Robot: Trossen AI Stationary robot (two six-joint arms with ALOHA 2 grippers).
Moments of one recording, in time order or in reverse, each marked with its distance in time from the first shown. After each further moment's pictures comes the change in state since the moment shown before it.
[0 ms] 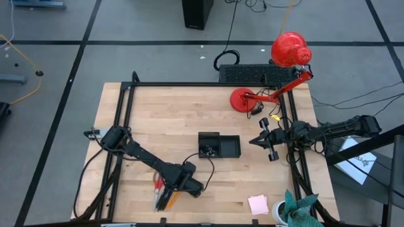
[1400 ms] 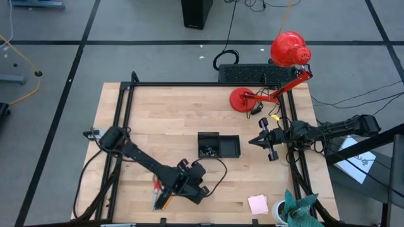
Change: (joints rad) left arm -0.029 -0.100 0.046 0.162 -0.530 0.393; right arm 0.002 0.001 0.000 -0.003 0.000 0.008
